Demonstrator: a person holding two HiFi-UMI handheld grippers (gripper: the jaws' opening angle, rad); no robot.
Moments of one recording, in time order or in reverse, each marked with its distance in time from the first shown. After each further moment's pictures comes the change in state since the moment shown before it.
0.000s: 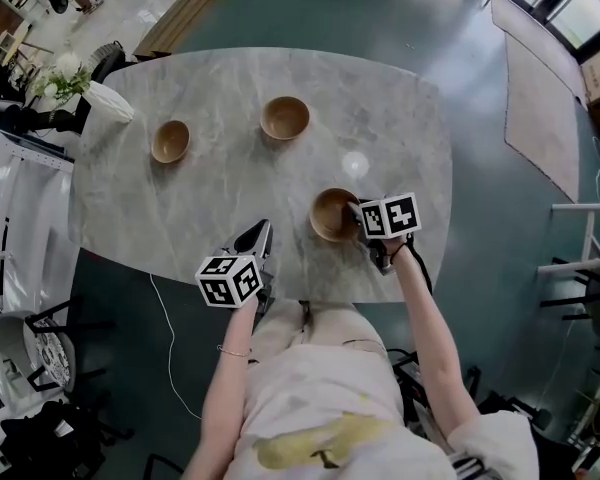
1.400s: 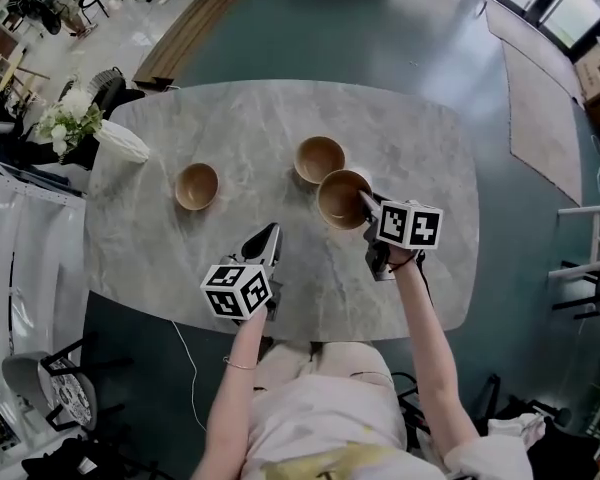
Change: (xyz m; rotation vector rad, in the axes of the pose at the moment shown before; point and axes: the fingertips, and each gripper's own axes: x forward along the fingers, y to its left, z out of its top) left arm 0.023 0.072 0.102 0.061 -0.053 -0.082; right arm 0.023 0.040 0.143 0.268 -0.366 -0.034
